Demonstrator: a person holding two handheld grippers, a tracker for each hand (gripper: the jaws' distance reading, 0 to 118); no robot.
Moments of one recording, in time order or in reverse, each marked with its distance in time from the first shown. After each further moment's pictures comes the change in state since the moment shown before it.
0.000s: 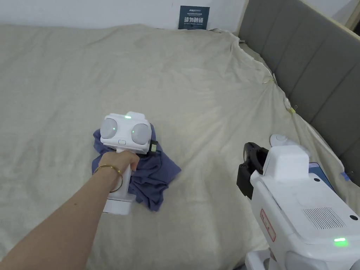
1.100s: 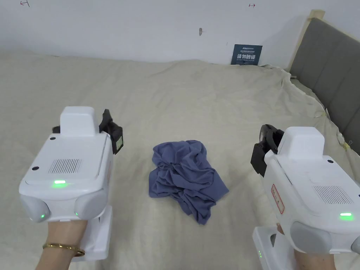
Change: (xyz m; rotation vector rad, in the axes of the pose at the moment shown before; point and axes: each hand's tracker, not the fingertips) left arm -0.112 -0.114 0.235 0.799 0.358 0.186; right arm -0.056 0.044 -0.005 0.200 0.107 -0.023
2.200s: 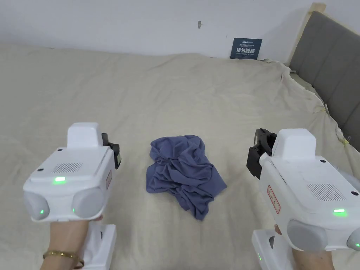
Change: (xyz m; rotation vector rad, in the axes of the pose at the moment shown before) left arm 0.001 -0.030 -0.031 -0.293 -0.087 0.071; right arm 0.001 -0.010 -0.009 -0.068 0.022 0.025
